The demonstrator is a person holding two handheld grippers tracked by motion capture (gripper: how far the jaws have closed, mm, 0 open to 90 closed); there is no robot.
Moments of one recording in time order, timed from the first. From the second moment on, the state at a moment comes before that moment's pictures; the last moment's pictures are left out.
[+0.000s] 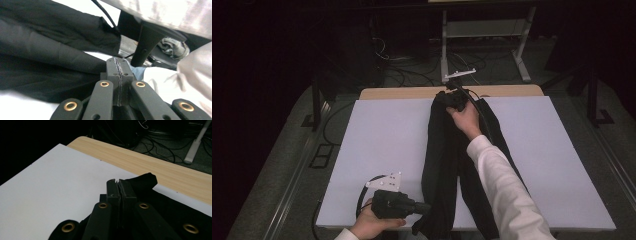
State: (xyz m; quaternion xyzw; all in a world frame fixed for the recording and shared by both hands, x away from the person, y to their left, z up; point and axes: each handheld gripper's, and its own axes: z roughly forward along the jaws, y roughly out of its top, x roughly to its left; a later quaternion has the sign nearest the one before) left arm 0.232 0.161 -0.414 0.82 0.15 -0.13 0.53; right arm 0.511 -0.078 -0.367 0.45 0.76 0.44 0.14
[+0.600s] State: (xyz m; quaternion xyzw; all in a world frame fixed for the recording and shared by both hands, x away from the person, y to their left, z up) left arm 0.236 0.115 -0.414 0.83 0.11 -0.15 0.53; right arm 0.510 -0.110 -0.367 0.46 0.76 0.44 0.14
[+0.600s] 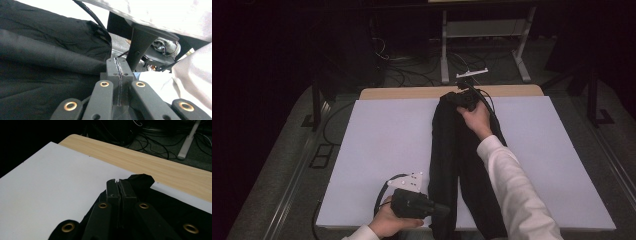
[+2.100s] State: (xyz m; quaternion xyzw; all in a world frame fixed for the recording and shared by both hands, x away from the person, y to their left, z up) left arm 0.247 0.016 -0.409 0.85 0.07 -0.18 0.49; right arm 0.517 -0.199 -0.380 0.49 0.75 0.43 0.12
